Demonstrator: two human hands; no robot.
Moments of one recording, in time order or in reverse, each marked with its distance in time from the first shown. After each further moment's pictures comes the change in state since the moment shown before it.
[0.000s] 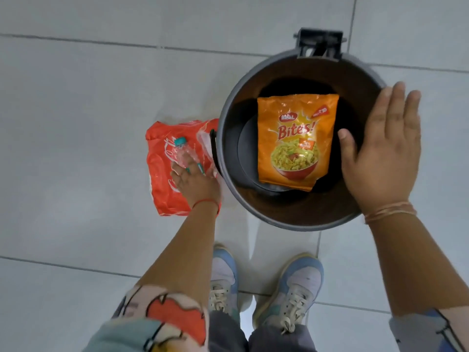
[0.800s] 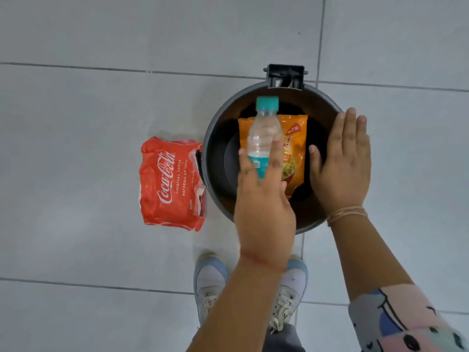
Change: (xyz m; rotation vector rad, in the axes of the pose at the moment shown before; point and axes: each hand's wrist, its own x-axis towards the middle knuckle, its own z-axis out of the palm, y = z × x) left_hand -0.156 0.108 -0.061 -0.177 0.075 0.684; right_hand 0.000 -0.005 0.002 0.029 -0.026 0.074
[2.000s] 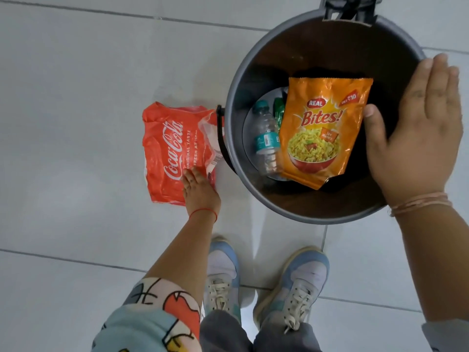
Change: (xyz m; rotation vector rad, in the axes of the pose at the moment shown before) left_hand 0.009 -0.242 0.075 0.275 -0.284 -0.595; right_hand 0.000 0.008 0.005 -0.005 0.061 -0.067
